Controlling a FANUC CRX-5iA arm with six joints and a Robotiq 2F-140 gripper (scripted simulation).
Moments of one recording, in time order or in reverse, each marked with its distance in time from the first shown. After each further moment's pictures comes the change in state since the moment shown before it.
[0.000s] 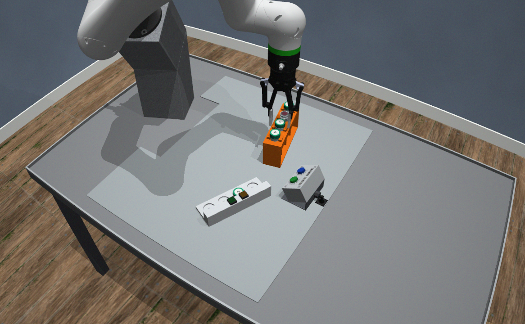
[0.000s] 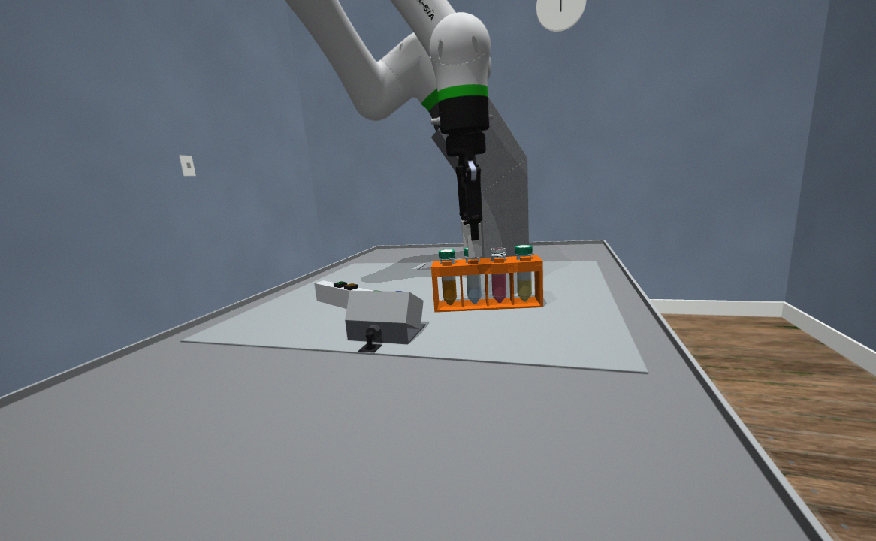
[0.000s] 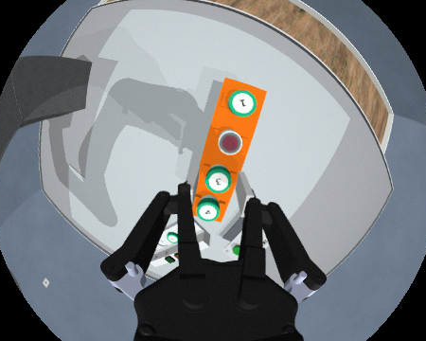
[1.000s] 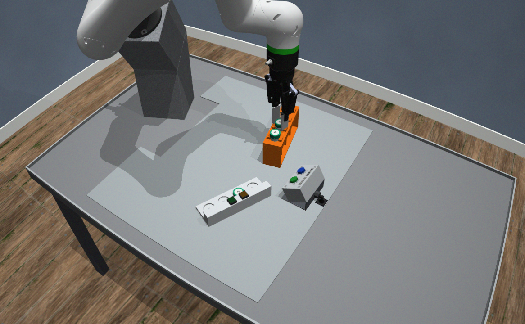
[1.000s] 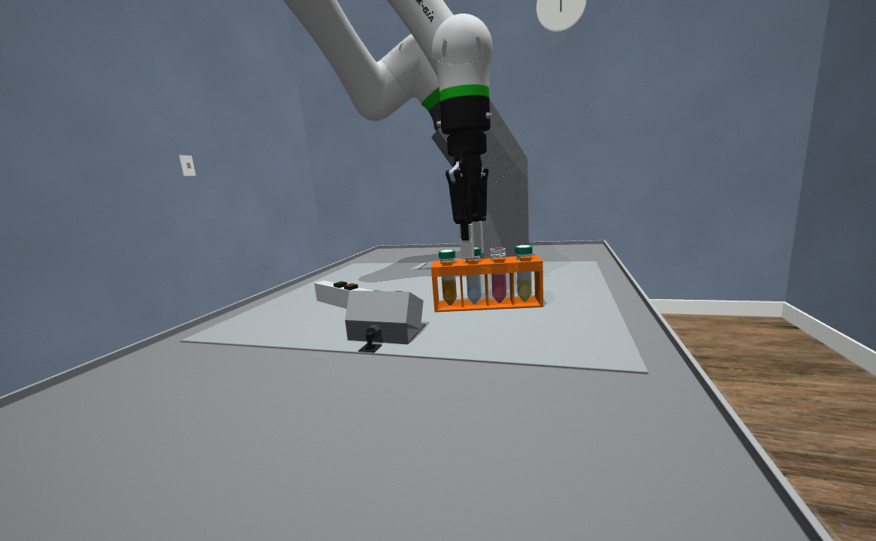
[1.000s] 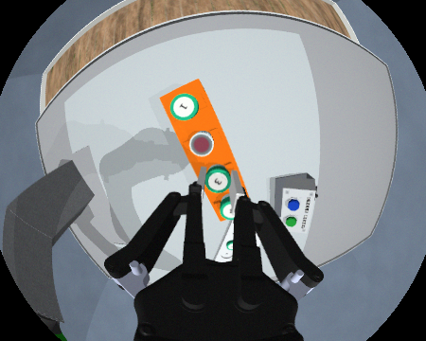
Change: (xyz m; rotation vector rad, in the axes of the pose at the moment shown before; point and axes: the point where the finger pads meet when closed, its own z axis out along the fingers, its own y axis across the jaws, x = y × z) arm 0.000 0.000 0.000 -0.024 -0.007 0.684
